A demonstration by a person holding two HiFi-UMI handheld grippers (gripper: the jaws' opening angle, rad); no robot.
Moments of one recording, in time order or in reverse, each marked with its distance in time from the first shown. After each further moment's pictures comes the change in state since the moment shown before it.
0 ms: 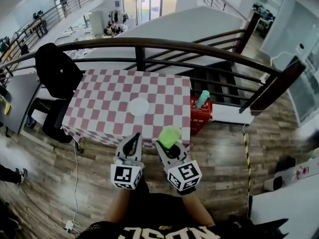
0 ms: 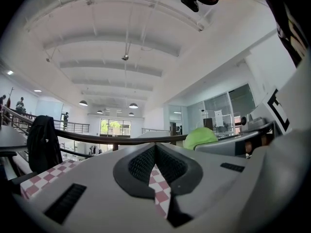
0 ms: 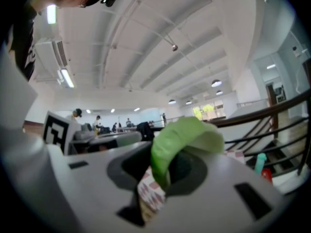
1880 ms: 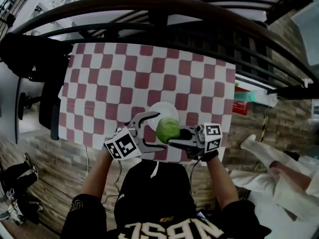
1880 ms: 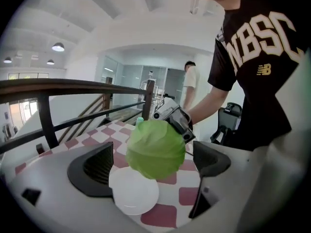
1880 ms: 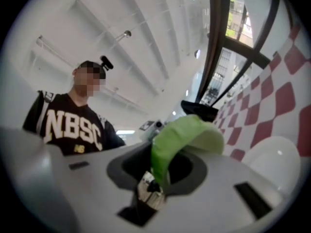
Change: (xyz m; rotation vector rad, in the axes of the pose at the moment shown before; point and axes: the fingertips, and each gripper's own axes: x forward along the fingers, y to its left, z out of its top) left arm 0.226 0.145 -0.199 0.051 0.483 -1.016; right arm 0.293 -0.116 -0.116 0.765 0.189 0.948
